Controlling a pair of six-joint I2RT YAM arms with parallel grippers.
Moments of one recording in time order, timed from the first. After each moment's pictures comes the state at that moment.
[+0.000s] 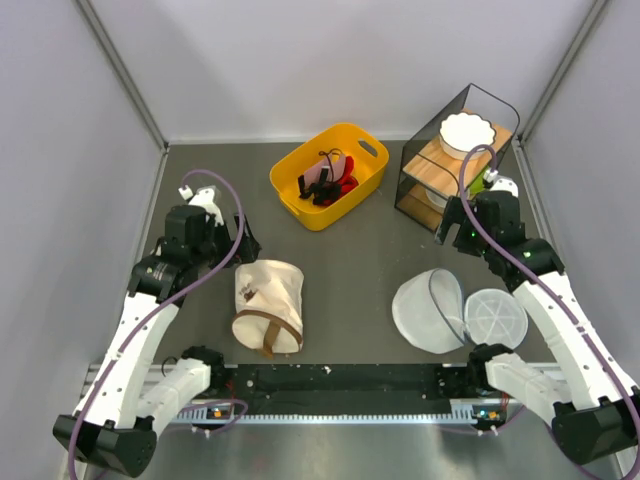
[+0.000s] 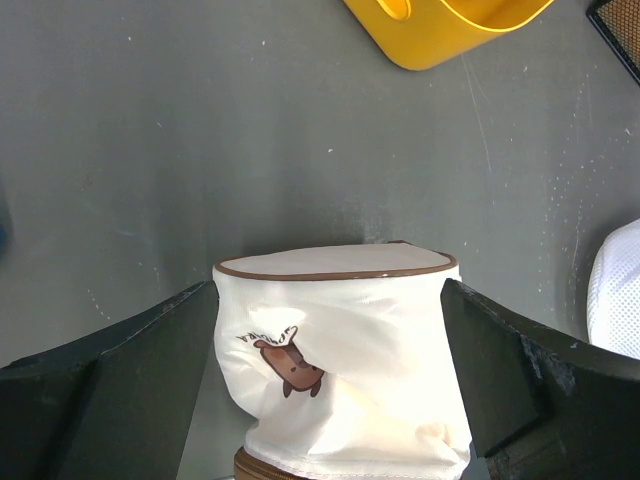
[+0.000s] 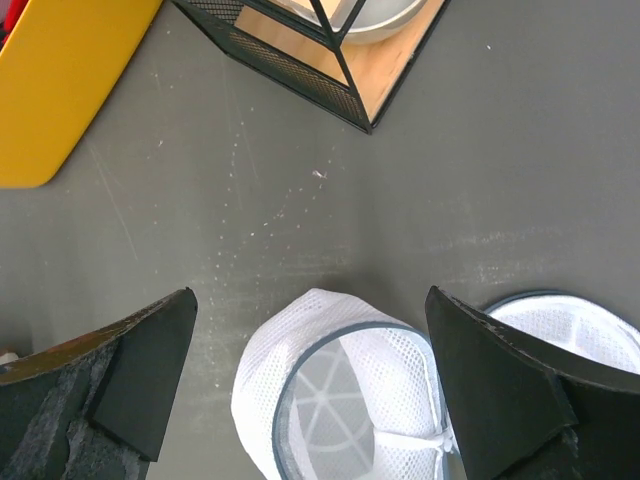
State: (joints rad) left arm -0.24 0.87 0.99 -0.79 0.06 -0.37; right arm 0.29 0.94 1.00 -0.75 0.22 0.46
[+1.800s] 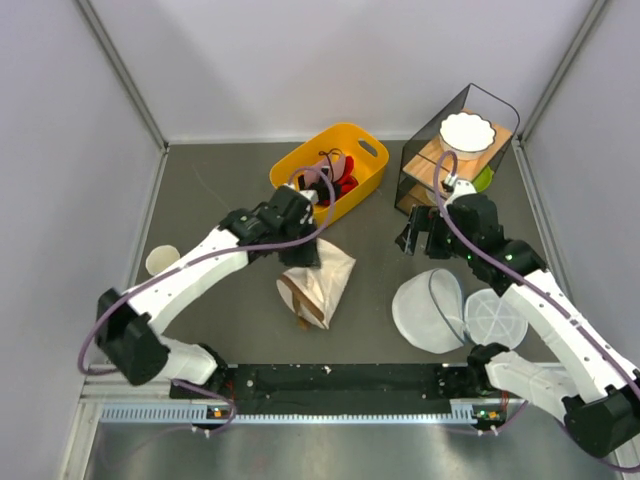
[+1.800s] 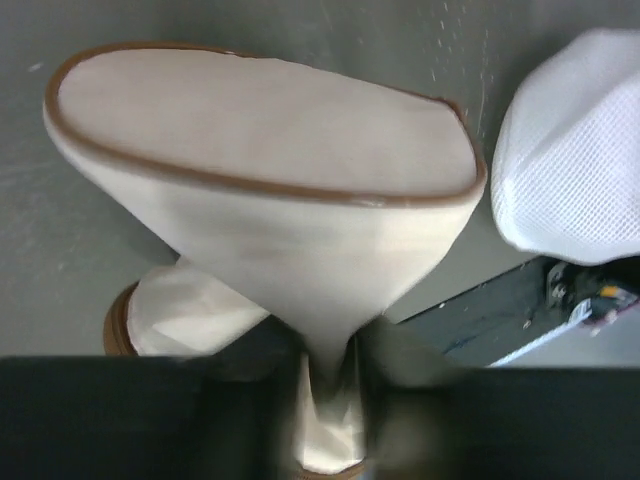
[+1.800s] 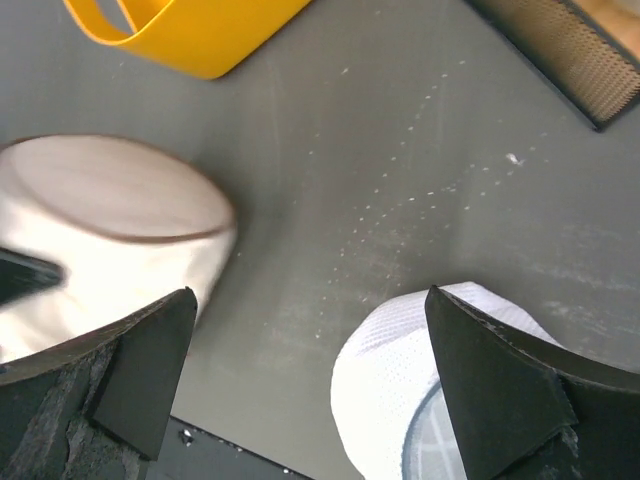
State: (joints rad) left arm -0.70 1.35 1.23 -0.82 0.08 -0.59; right arm 0.44 0.97 0.96 -0.61 -0.02 0.47
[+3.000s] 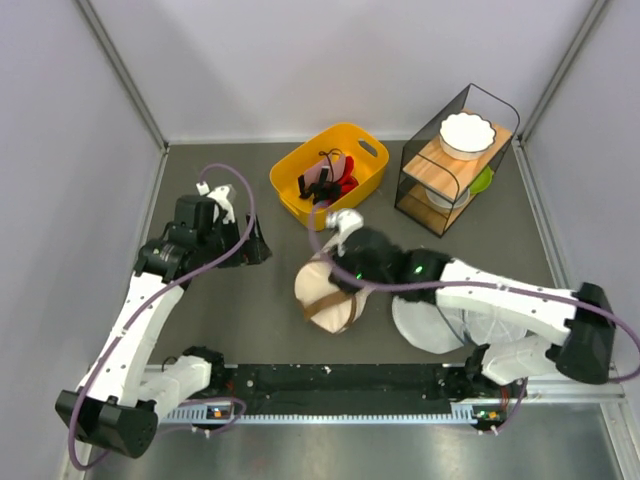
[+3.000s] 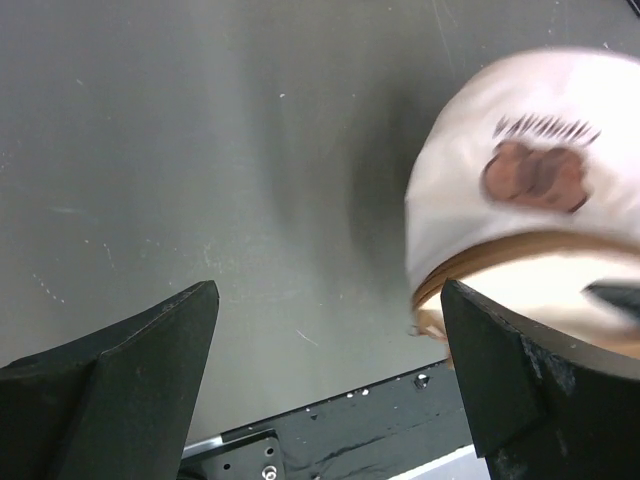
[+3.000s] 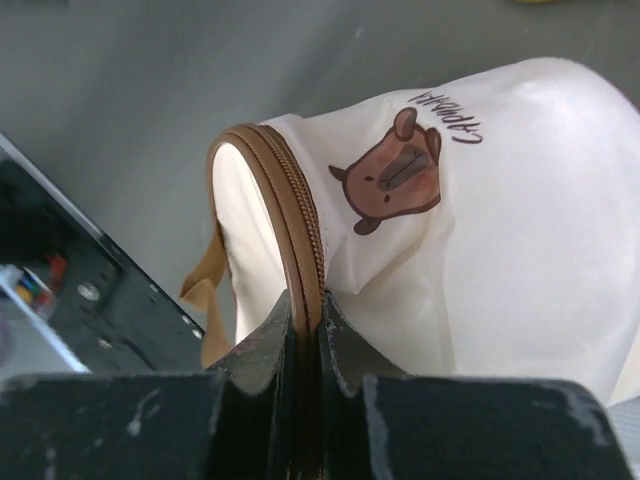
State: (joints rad) left arm -0.25 0.99 1.07 -0.89 0.18 -0.36; right arm 1.15 1.35 1.08 -0.44 0.23 0.42
